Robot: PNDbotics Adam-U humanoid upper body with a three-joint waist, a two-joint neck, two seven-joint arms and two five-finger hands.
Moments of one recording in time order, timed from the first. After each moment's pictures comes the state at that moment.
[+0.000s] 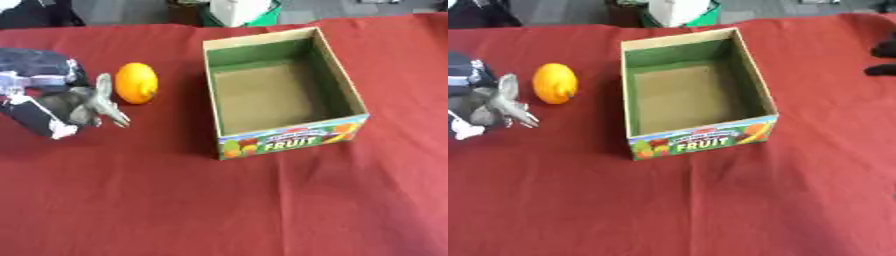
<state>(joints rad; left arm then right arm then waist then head) -0.80 0.86 -0.33 -1.60 -0.58 -0.18 -0.81 -0.18 -0.44 -0.12 -1.98 0.00 -0.25 -0.23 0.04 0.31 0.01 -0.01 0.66</state>
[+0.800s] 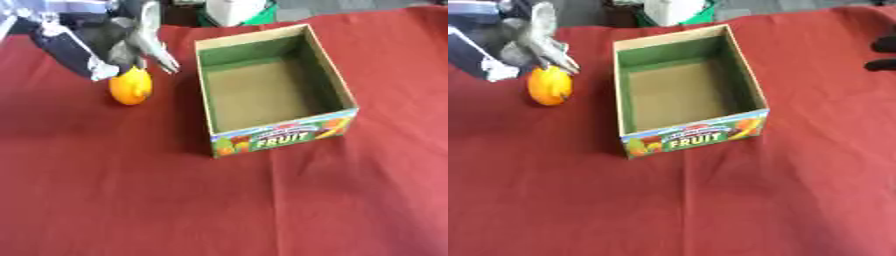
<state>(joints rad) -1.09 0.63 -0.33 -1.58 -0.65 -0.17 -0.86 -0.19 -0.45 -0.12 -1.98 -0.01 -0.26 -0.22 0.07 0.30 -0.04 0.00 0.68</state>
